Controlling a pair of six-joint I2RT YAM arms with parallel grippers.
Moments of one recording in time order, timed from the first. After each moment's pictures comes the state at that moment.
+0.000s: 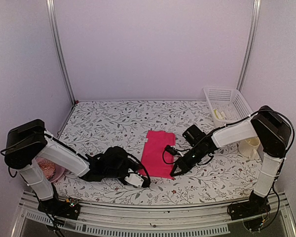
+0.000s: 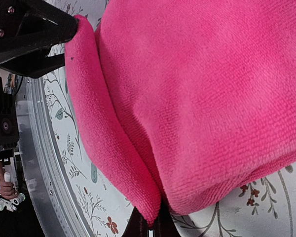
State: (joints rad) left arm -1.05 1.69 0.58 0.42 -0.07 1.24; right arm 0.71 1.86 0.94 -0.29 -0.70 0.07
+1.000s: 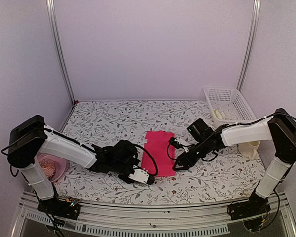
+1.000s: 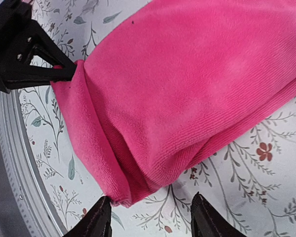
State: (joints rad) left arm -1.04 1.73 0.77 0.06 0.01 1.11; right arm 0.72 1.72 0.92 -0.31 -0.51 0.01
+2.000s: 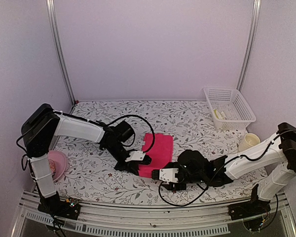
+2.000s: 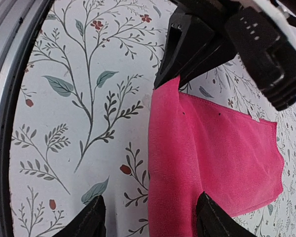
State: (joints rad) left arm -0.78 1.90 1.10 -0.52 0.57 0.97; right arm 1.19 1.55 0.63 0.23 0.06 -0.51
